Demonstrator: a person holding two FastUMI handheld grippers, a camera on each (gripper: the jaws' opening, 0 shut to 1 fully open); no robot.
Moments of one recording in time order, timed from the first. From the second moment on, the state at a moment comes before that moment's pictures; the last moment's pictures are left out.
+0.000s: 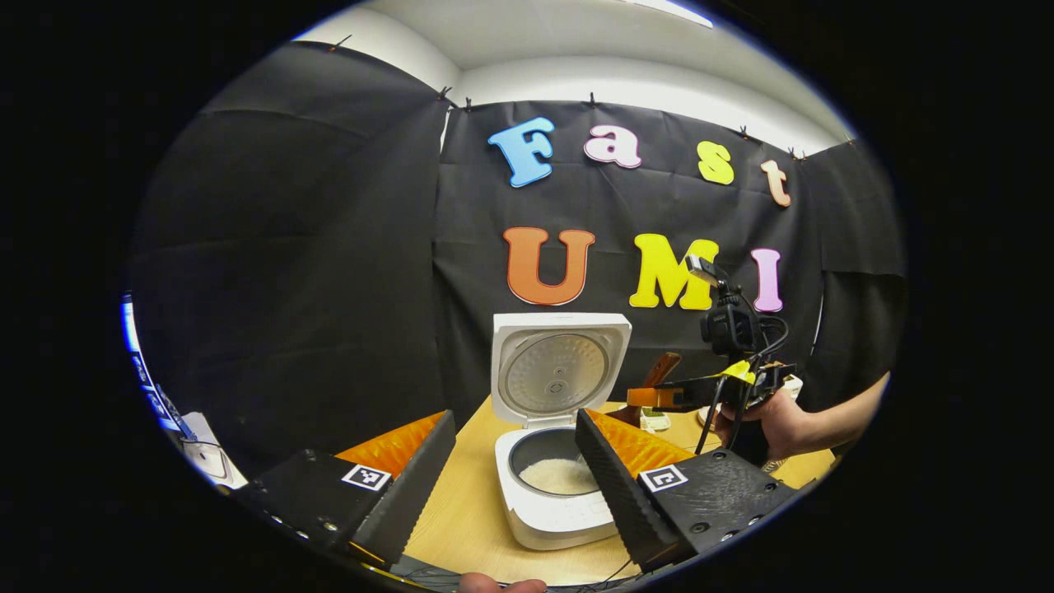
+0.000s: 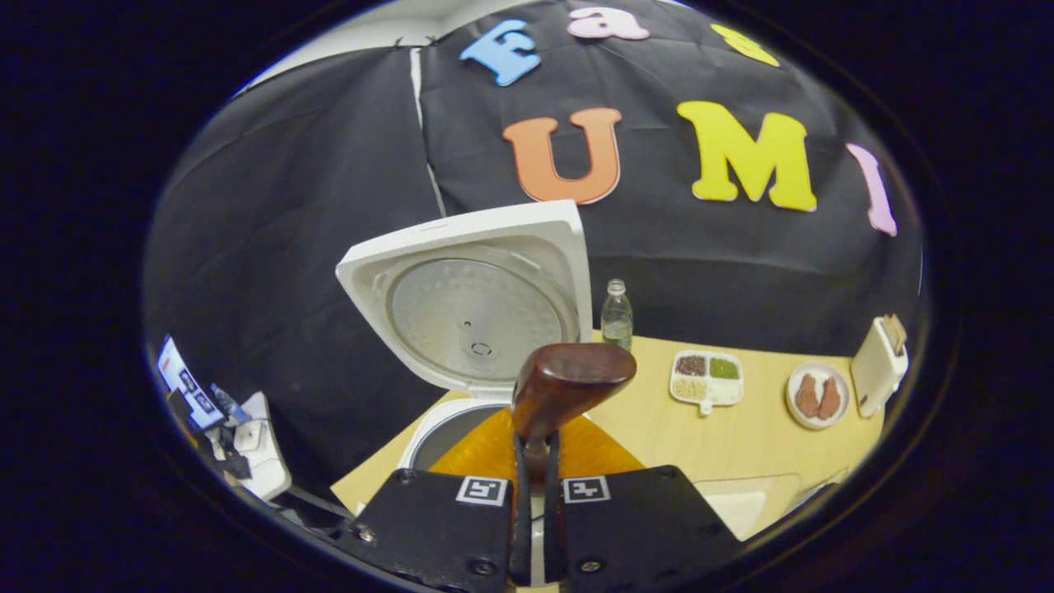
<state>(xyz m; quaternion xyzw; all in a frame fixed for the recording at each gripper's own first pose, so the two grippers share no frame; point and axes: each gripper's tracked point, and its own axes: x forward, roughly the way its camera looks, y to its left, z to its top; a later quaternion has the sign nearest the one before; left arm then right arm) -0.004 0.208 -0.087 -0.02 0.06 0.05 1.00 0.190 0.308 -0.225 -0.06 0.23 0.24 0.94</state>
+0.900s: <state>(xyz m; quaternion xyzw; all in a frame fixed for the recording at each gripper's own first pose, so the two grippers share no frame) -0.016 0.201 -0.080 -0.03 0.05 0.06 1.00 0.168 0.335 -0.199 -0.21 0.12 0.28 0.93</state>
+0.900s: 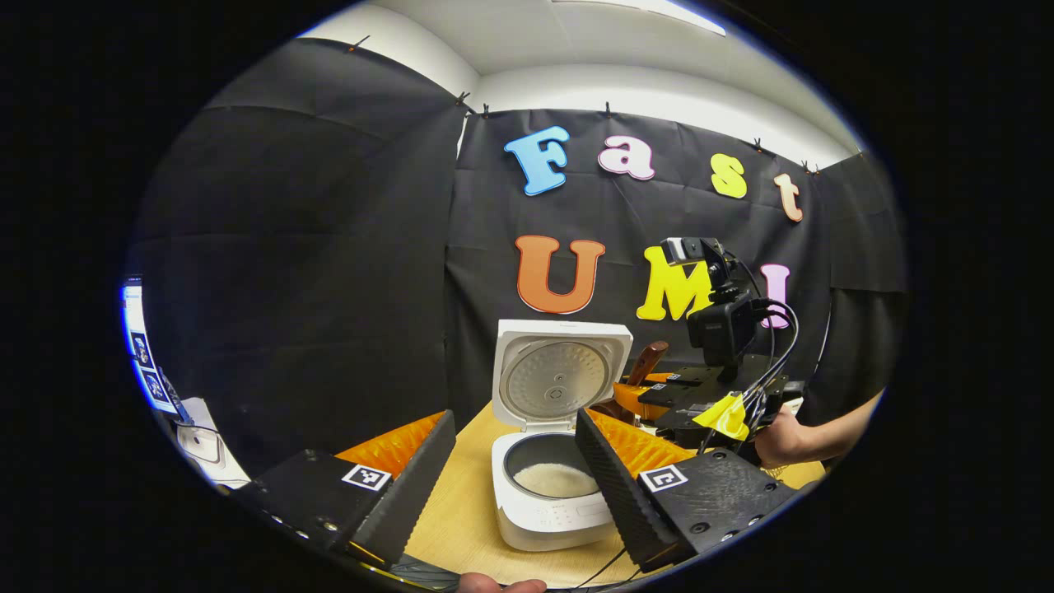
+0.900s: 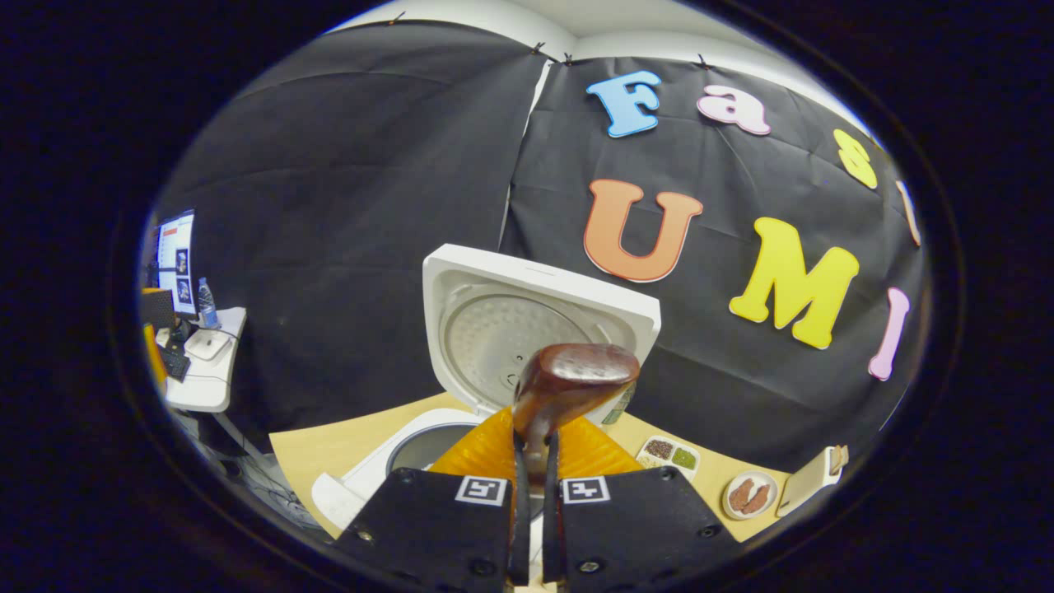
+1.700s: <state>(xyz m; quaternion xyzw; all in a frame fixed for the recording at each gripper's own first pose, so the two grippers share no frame) -0.011 0.131 -0.062 -0.01 0.05 0.04 1.00 0.137 0.205 -0.113 0.13 0.17 0.25 0.94</state>
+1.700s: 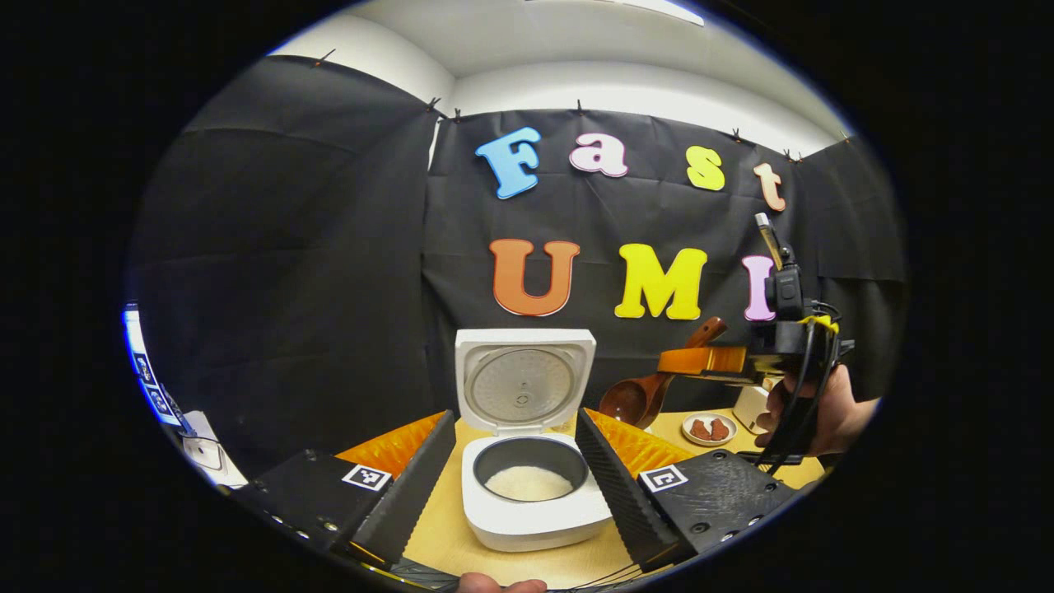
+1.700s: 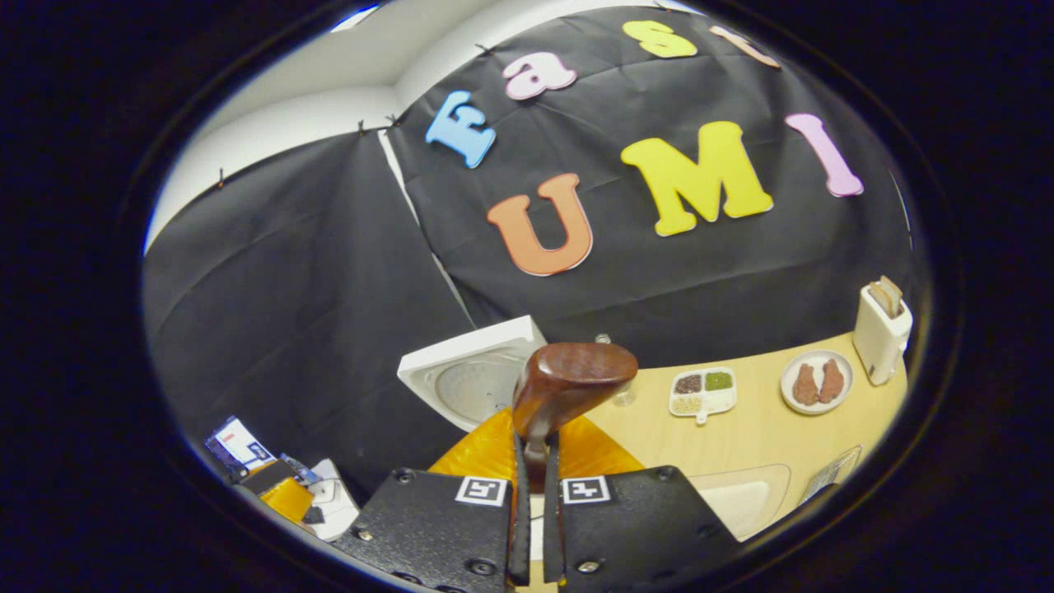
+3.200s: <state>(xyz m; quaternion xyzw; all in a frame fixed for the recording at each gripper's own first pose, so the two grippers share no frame) 0.015 0.045 -0.059 -0.01 0.12 0.06 0.99 0.139 -0.196 -0.316 0.10 0.27 -0.02 0.96</state>
